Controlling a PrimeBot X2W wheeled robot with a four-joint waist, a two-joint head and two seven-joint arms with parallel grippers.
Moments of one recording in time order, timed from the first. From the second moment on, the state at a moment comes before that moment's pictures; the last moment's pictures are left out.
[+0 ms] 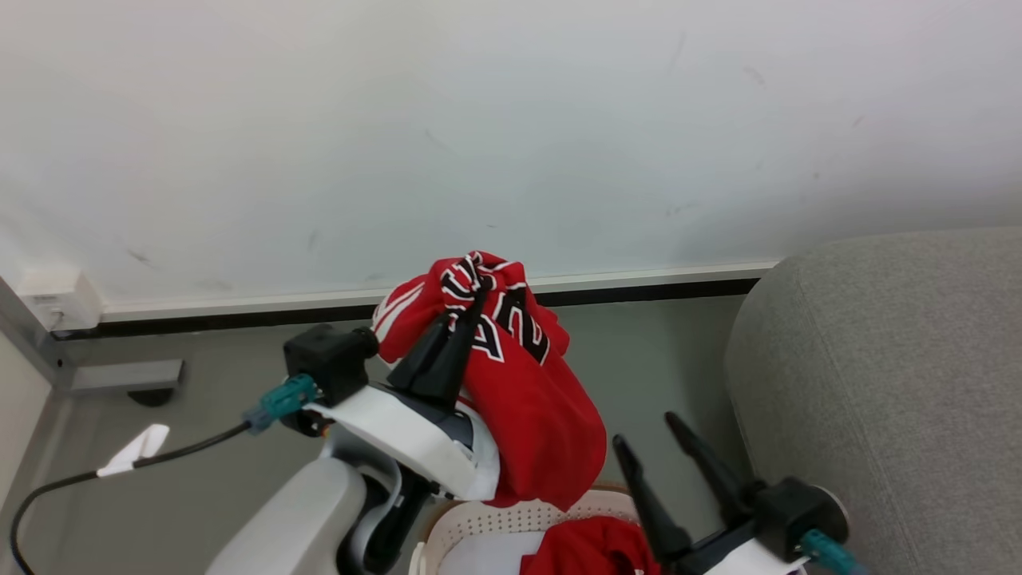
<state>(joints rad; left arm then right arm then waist) -0.51 0.27 -0.63 0.18 -0.70 0.03 -0.21 -0.21 -0.05 0.45 0.31 0.37 0.13 -0.26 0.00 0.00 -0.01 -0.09</state>
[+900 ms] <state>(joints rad) -0.50 0.15 -0.92 0.20 -0.69 -0.10 -0.10 -0.44 -0.09 0.75 0.63 0.43 0.13 -0.26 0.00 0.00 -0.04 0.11</state>
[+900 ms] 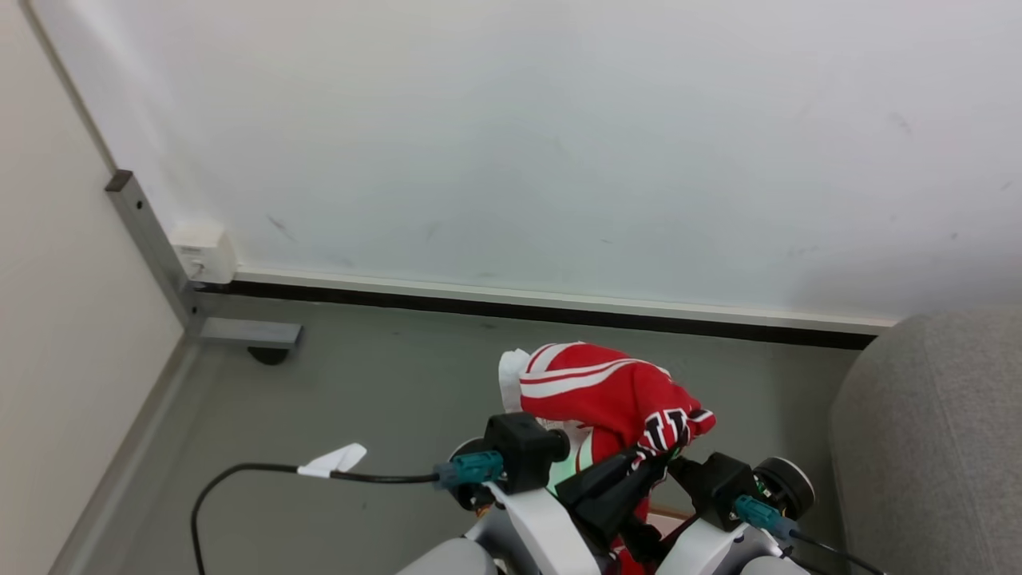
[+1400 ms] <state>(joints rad) -0.50 0.17 -0.88 0.22 -0.71 -0.09 -0.11 -0.41 -0.09 0.71 0.56 0.41 0.13 -0.26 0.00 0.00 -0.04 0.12</state>
